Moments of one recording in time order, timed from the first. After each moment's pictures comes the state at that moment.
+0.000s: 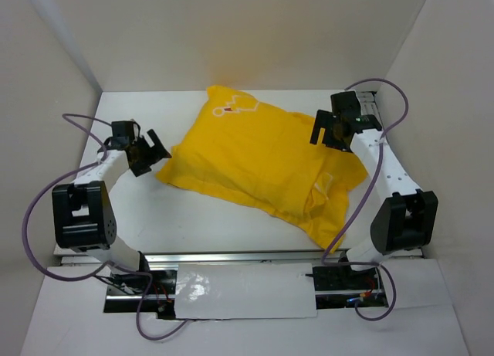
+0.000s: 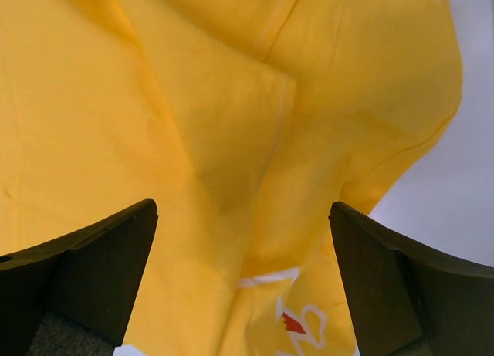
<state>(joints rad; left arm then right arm) 0.15 1.56 1.02 -0.36 0.19 -0.51 0.14 1.51 1.37 -0.78 0.19 0.35</state>
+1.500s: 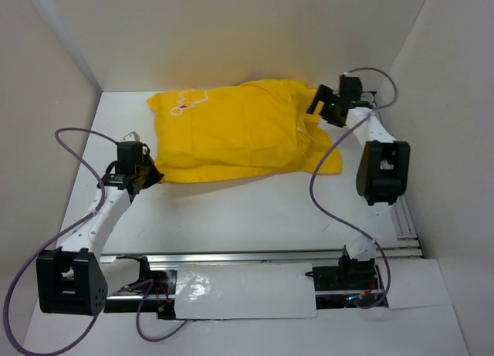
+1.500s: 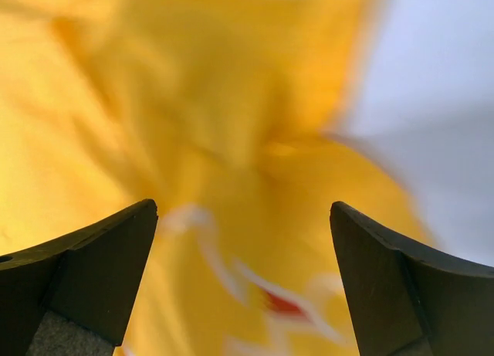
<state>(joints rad) -0.02 1.15 0.76 -0.40 -0.05 -0.56 0.03 2.10 1.74 -0.33 -0.17 0.39</state>
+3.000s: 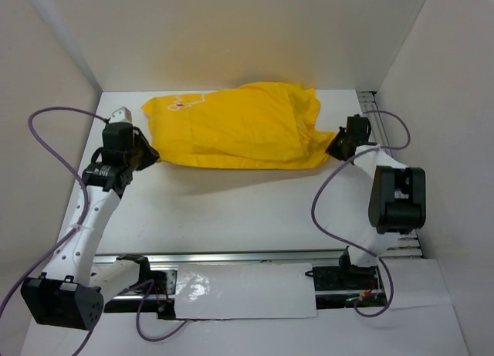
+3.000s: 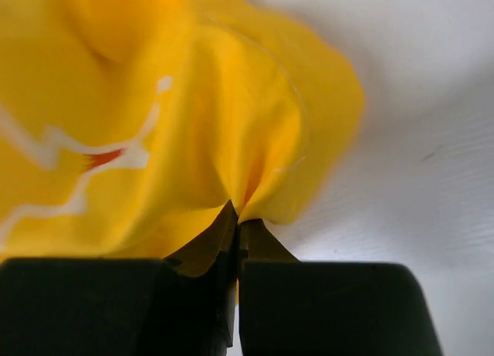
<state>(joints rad) -0.08 1.03 0.98 -0.56 -0.07 -0.55 -0.09 1.74 1.01 -0.09 -0.10 0.54</state>
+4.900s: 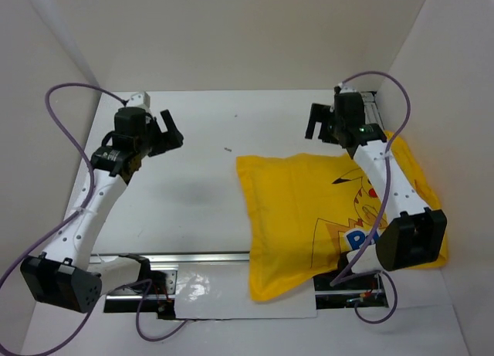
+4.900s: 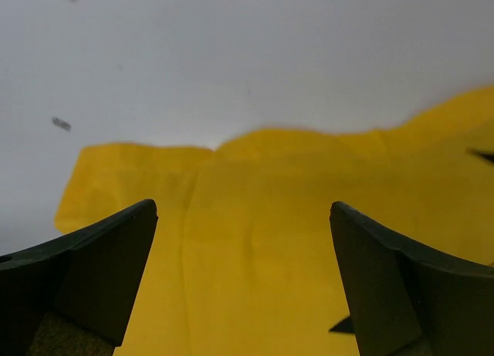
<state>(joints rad) -0.17 1.17 1.24 -0.58 -0.08 -0.45 0.15 1.41 1.35 -0.55 0.05 0.26</state>
